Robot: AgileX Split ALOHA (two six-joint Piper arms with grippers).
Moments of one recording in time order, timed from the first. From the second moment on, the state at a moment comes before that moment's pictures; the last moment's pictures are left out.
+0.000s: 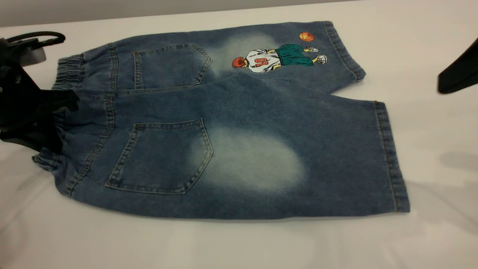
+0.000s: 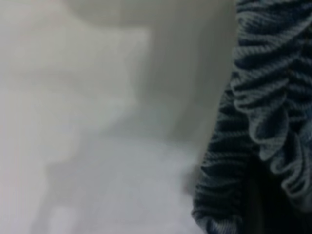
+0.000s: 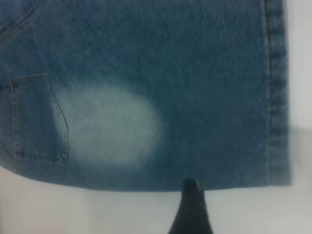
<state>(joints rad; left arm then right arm) -0.01 2.01 -0.86 -0.16 0.38 -0.03 0.02 1.35 -0.43 1.07 0.54 -0.61</state>
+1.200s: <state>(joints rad) -0.01 1.90 -0.86 -0.16 0.41 0.00 0.04 2.07 -0.47 1.75 0.66 -1.47</state>
